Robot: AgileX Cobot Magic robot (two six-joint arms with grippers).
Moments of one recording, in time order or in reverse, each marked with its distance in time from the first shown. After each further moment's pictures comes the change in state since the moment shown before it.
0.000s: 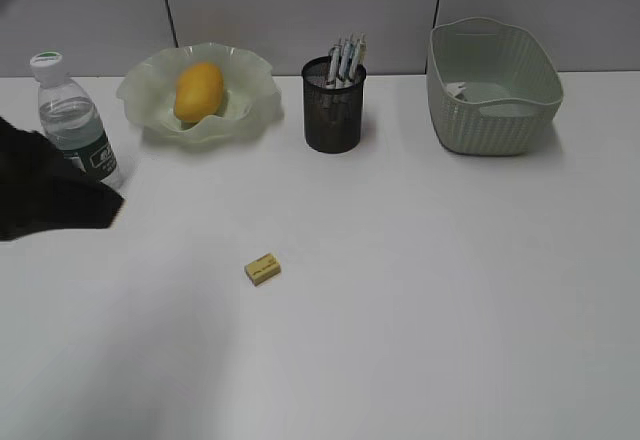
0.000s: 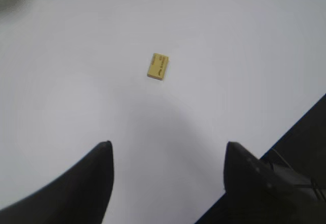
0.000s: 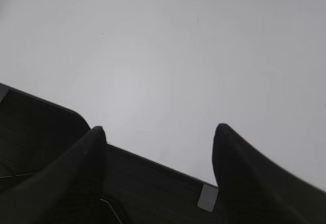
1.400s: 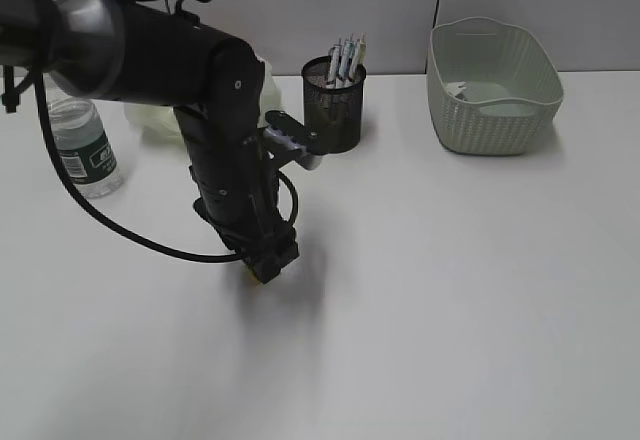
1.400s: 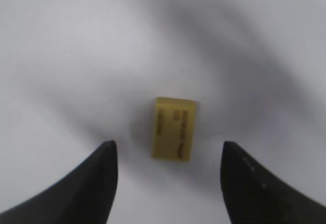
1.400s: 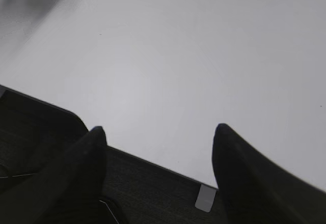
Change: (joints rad) left arm -0.195 0.939 -0.580 0.303 0.135 -0.159; right arm 0.000 0.000 0.000 -0.006 0.000 -0.001
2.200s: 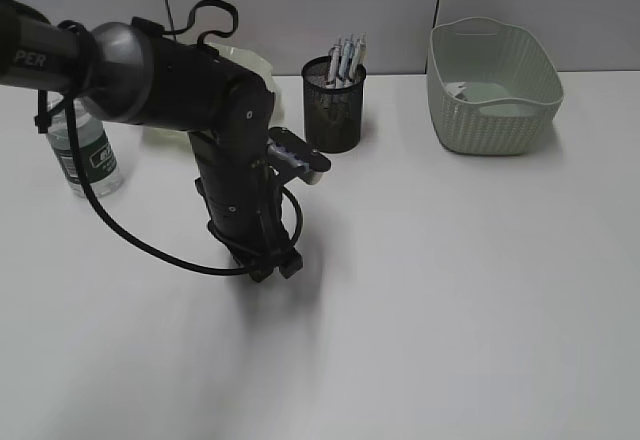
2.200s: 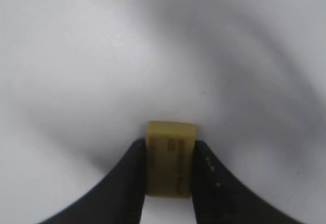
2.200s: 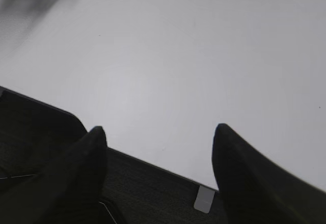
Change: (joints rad) left arm 0.000 0.068 -0.005 0.044 -0.058 -0.053; right arm 0.000 0.000 0.000 -0.004 -0.004 -0.001
